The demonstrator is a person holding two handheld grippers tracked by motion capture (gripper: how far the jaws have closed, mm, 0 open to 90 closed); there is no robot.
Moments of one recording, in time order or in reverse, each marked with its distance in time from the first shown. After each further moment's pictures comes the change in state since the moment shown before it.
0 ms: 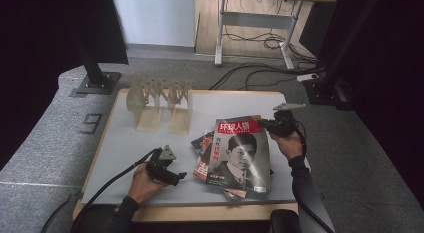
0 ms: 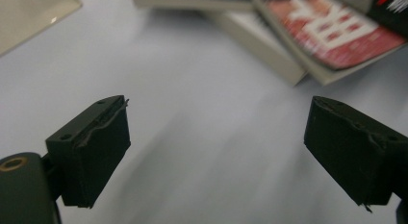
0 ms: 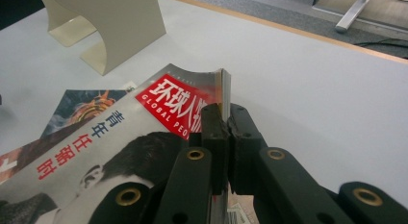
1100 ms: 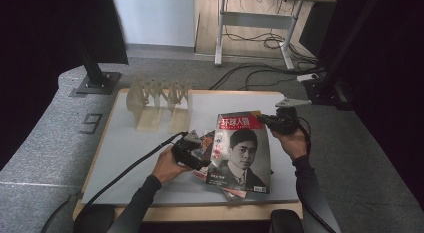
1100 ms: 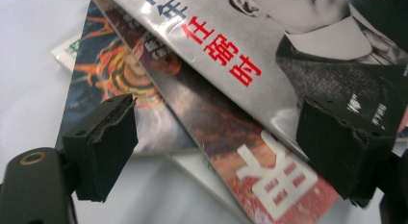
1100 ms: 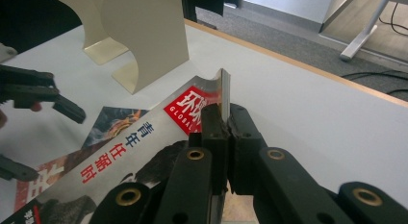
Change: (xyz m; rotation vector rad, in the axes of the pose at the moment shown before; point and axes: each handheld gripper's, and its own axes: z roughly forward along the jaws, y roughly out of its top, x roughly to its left) left arm -0.004 0.078 0.040 -0.006 -0.173 0.058; right arm 0.023 0.023 -0.031 -0.063 0.034 -0.067
